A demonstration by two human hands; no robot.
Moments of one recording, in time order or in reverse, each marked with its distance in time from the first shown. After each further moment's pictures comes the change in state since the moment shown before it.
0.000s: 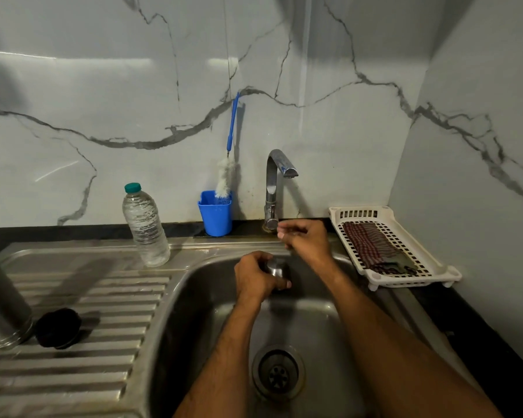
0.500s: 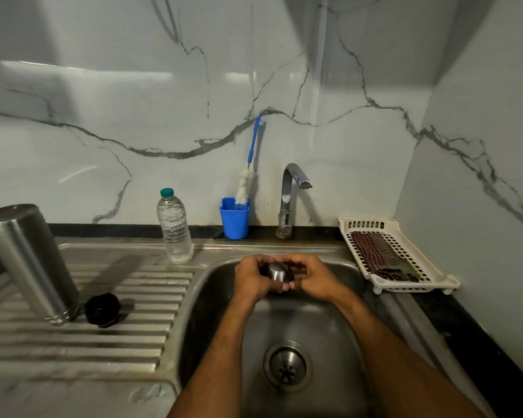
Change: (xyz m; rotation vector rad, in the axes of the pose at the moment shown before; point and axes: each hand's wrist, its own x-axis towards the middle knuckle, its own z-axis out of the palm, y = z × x) left_hand -0.027 -0.001 -0.047 -0.069 -0.037 0.049; right_hand -0.056 -0.001 -0.003 -0.183 -0.464 0.087
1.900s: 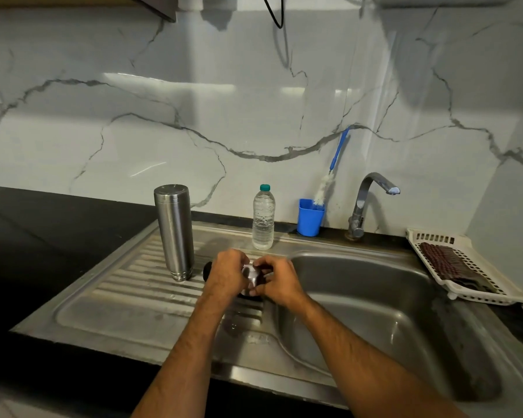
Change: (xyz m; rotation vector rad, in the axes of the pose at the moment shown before) left_hand -0.081 -0.051 -0.217 0.620 0.236 0.035; right_hand -0.006 -0.115 0.231 -0.153 0.026 -0.100
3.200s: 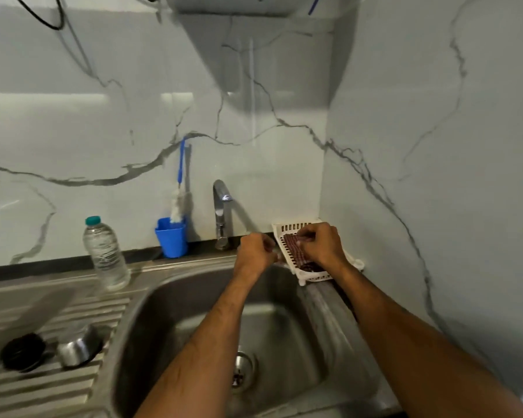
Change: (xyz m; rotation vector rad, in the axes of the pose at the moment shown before) left_hand 0.029 0.322 0.184 -0.326 -0.237 0.305; right_hand -0.070 0.142 -0.356 -0.283 0.635 0.253
